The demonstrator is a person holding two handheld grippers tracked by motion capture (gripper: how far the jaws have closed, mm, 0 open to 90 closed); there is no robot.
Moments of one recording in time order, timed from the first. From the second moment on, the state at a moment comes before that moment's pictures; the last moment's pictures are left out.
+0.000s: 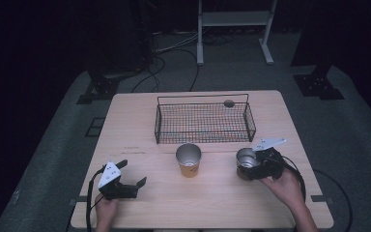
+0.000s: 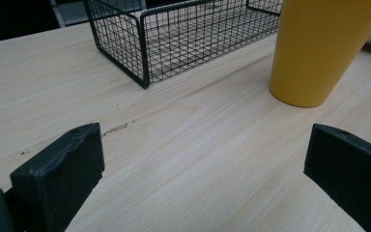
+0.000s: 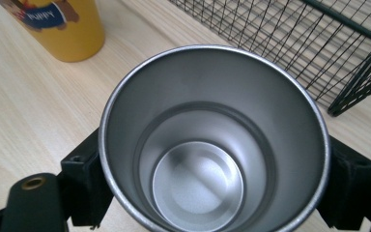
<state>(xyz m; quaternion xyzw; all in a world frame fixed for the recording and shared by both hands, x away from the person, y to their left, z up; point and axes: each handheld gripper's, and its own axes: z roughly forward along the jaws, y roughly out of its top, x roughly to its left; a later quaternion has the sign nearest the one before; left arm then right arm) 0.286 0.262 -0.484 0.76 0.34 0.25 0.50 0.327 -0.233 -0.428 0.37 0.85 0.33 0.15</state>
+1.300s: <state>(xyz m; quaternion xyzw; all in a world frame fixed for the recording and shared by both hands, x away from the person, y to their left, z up) 0.286 0.262 -0.484 0.76 0.34 0.25 0.50 0.354 -0.229 -0.363 0.34 0.85 0.38 0.13</state>
